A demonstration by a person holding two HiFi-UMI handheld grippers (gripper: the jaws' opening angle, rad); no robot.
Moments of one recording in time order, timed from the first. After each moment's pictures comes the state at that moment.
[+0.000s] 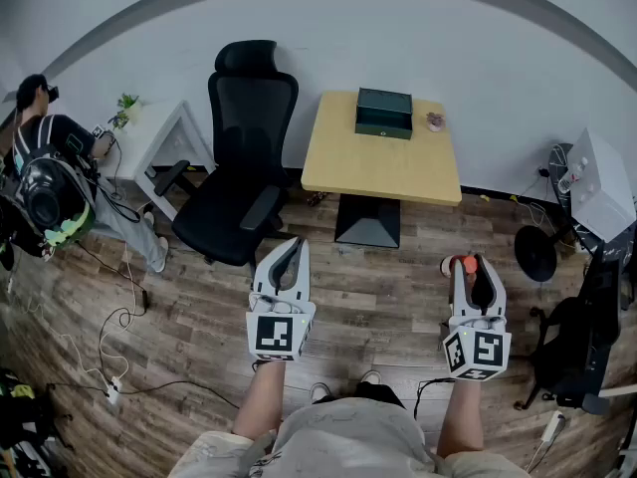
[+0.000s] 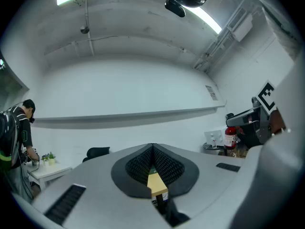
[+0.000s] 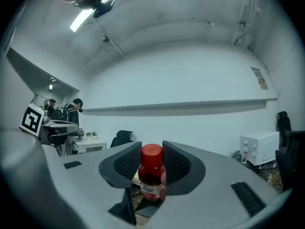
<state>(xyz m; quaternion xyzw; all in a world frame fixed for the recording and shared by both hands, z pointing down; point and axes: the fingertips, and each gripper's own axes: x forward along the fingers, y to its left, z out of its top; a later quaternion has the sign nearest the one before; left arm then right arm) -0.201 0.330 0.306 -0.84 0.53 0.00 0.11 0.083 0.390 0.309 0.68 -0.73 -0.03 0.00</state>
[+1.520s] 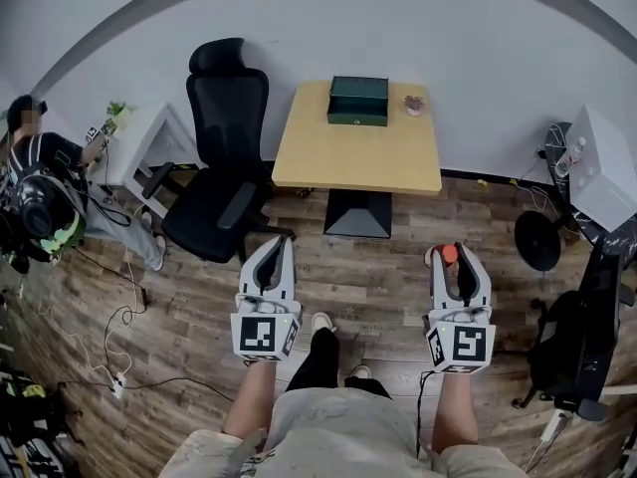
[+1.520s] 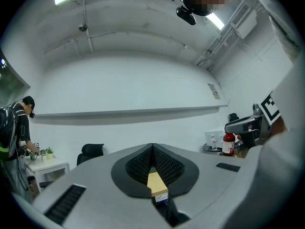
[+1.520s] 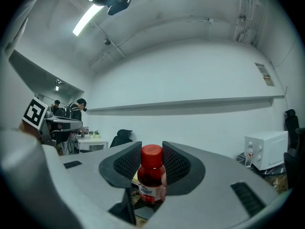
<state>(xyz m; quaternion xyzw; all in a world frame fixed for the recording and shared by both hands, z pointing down) -0.096 0.312 0.318 -0.83 0.55 0.00 0.10 0.172 0.354 0.332 0.65 -0.76 -0.04 0.00</state>
